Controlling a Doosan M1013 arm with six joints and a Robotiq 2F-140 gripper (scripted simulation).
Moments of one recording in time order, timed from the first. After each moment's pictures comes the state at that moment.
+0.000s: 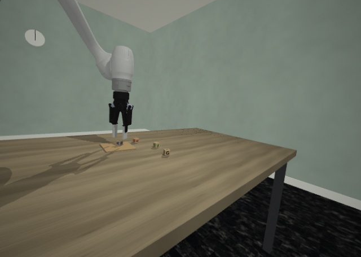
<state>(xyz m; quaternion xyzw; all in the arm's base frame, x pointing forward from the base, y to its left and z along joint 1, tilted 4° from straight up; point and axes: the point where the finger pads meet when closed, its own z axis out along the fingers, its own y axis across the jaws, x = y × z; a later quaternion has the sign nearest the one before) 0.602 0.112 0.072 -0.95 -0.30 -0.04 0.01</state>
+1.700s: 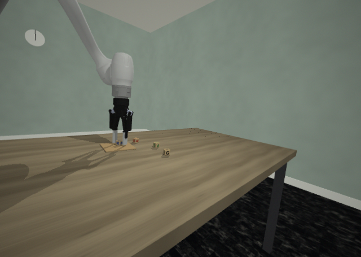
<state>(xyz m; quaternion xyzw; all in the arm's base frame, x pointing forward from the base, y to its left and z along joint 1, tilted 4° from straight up) 0.606 0.112 0.041 -0.95 -0.30 -0.04 0.00</state>
